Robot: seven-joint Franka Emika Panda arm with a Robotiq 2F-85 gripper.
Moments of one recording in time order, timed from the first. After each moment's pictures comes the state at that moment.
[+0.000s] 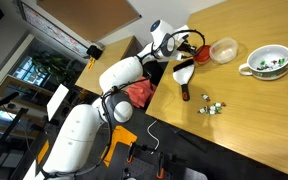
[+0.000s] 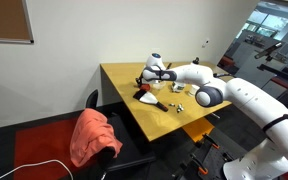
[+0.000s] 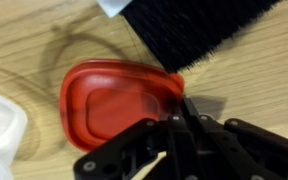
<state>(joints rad) -0.13 1.47 -0.12 -0.61 0.04 2.34 0.31</state>
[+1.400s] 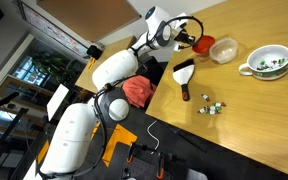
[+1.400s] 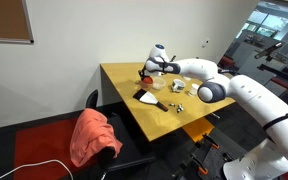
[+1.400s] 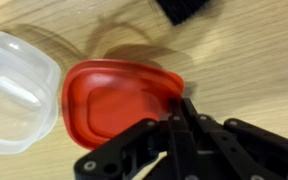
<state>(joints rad) -0.15 1.40 -0.13 -0.57 0.04 2.25 0.32</state>
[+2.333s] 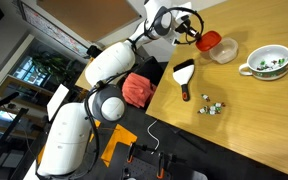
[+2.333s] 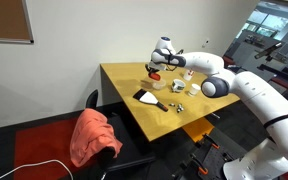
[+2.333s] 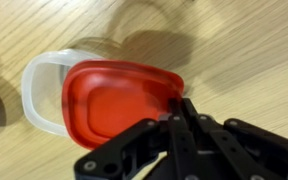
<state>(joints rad) -0.19 1.32 -0.17 -0.57 0.04 2.11 0.59</state>
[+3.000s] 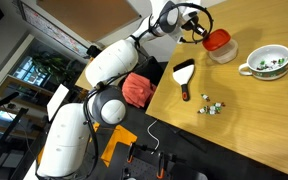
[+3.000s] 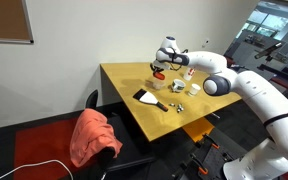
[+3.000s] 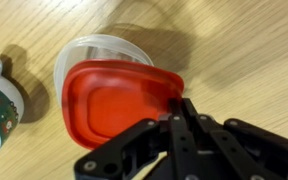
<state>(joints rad) -0.25 1.31 -0.17 -0.58 0.05 2.10 0.60</state>
